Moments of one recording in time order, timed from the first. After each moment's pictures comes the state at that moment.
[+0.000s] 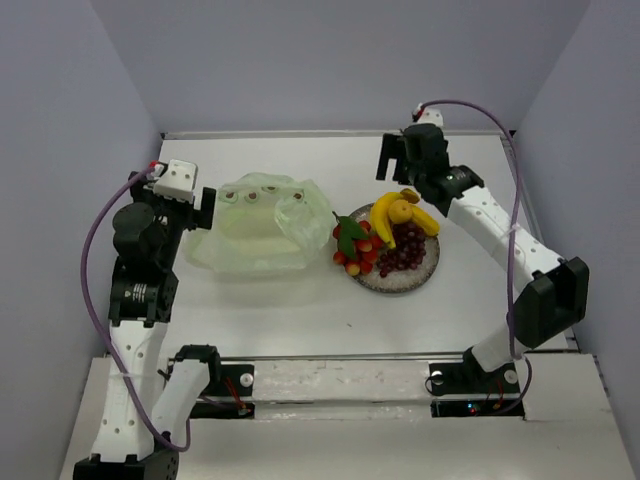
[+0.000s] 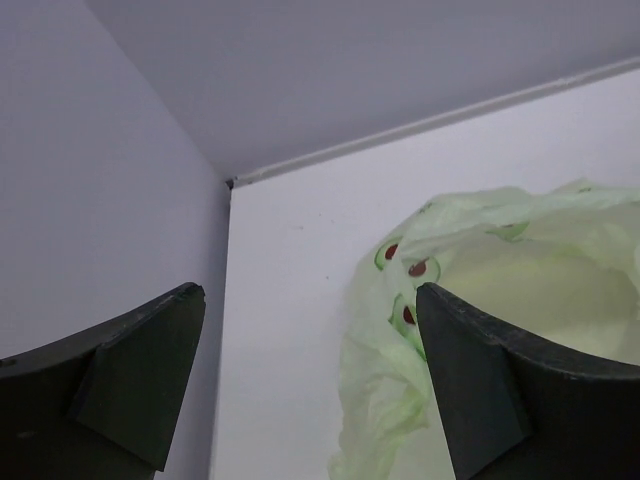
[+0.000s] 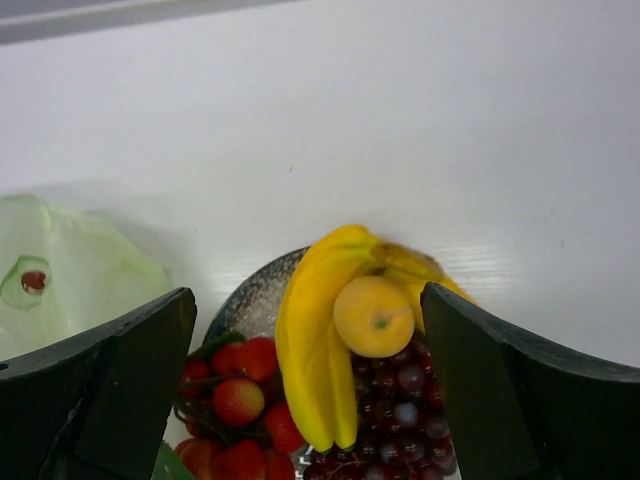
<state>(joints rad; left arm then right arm) -0.04 0.72 0.96 -0.33 0.00 0.30 0.49 1.56 1.43 -0.43 0.40 0.36</state>
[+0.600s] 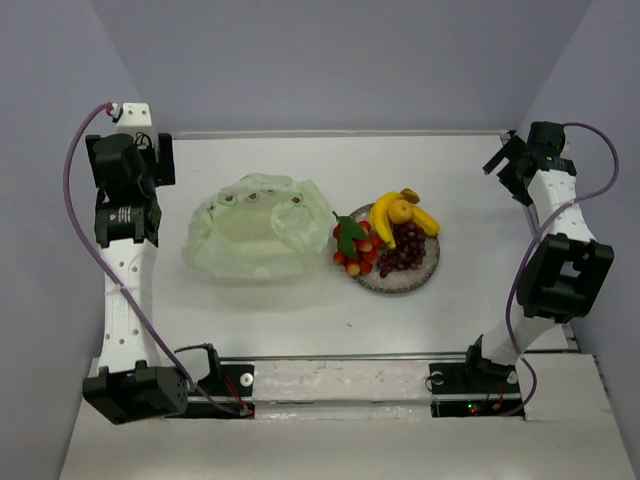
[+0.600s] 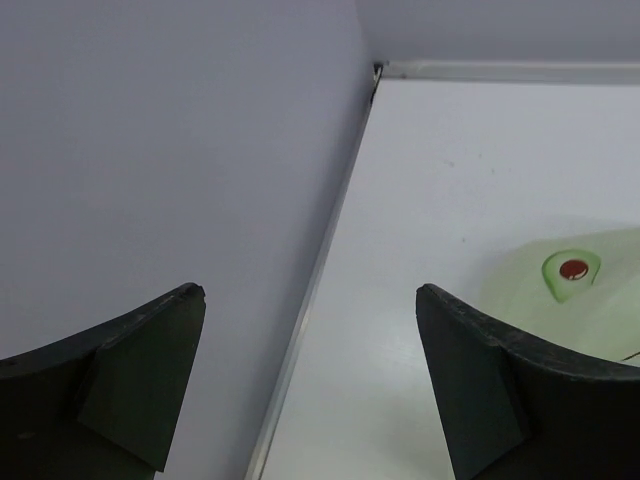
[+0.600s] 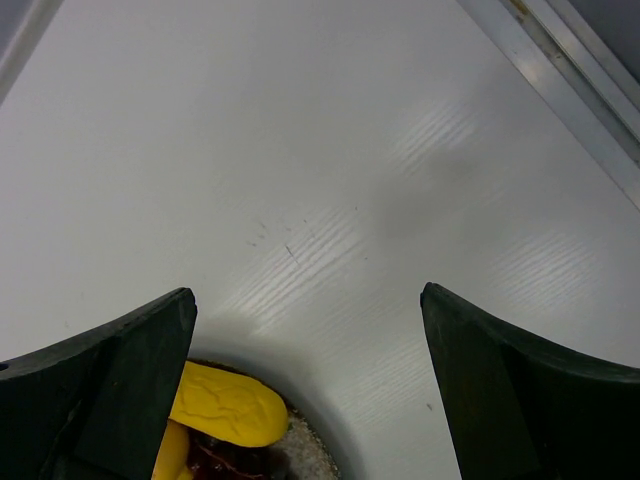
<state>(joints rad) 0.13 1.09 1.34 -0.42 -0.23 0.25 -0.26 1.70 1.50 -0.60 0.07 0.52</state>
